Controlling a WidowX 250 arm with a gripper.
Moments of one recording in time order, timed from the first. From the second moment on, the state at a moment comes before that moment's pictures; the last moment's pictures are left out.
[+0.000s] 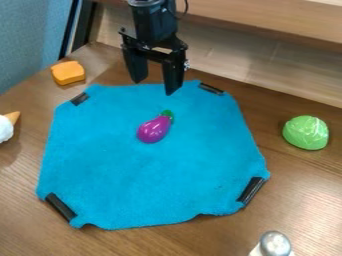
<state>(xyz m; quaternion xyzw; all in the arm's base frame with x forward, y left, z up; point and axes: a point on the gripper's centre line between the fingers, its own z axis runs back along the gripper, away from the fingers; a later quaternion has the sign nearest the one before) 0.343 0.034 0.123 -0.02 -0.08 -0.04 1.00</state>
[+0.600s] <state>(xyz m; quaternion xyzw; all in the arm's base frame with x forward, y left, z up) 0.346 -0.017 0.073 -0.05 -0.02 -0.07 1.00</state>
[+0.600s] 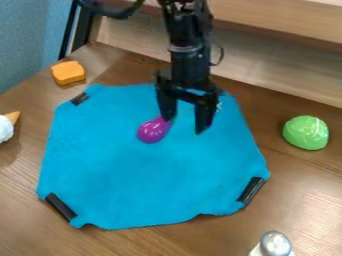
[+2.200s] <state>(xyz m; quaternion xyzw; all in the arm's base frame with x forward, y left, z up) 0.316 -0.128 0.023 -0.04 0.01 -0.13 0.99</state>
